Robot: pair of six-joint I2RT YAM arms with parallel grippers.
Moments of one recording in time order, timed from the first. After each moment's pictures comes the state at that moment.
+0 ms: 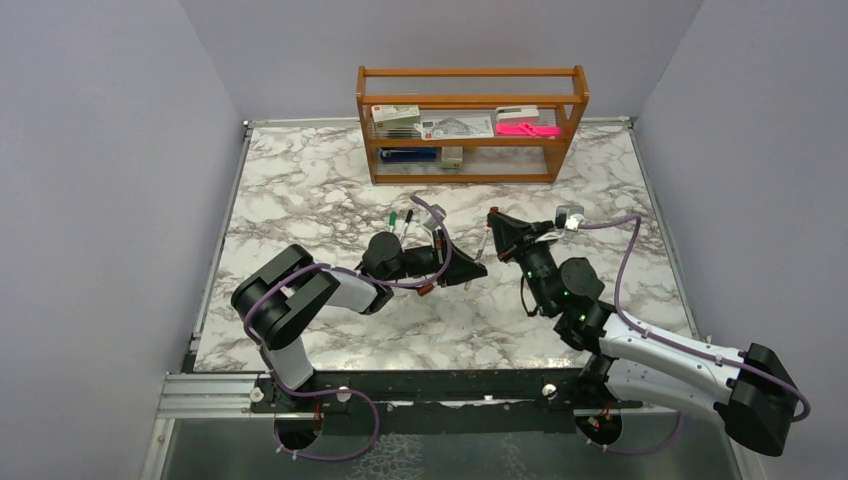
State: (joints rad) left arm -0.76 1.72 0.58 1.27 0.67 -0.79; right arm 0.91 0.90 0.43 0.70 0.55 0.32
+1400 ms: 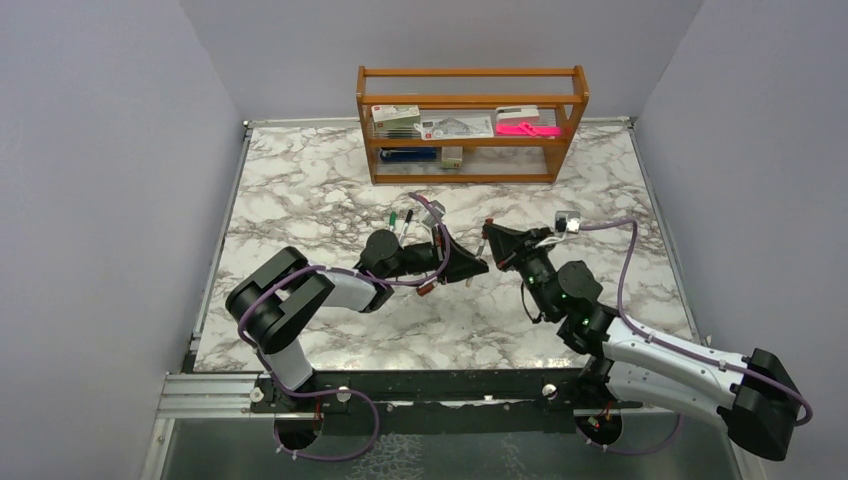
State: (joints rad) left arm -0.76 1.69 0.59 1.27 0.68 -0.79; right arm 0.91 0.87 0.40 0.61 0.51 0.47
